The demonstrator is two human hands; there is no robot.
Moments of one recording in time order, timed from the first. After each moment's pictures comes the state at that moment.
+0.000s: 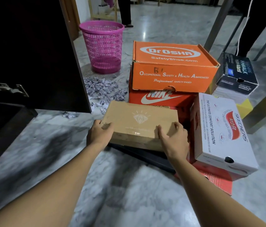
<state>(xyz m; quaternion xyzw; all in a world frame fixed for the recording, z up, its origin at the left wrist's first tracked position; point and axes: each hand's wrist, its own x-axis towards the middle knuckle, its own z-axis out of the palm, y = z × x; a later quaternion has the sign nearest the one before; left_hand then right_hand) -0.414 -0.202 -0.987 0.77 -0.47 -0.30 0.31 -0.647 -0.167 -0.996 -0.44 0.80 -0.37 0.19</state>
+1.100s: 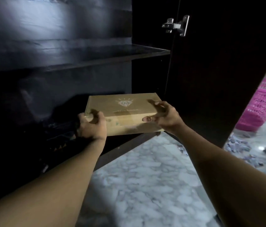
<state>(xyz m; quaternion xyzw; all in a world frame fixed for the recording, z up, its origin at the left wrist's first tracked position) -0.087 -0.057 -0.861 0.78 0.01 0.20 0.60 -0.219 -0.247 -0.848 -0.78 0.24 -0.25 0.51</state>
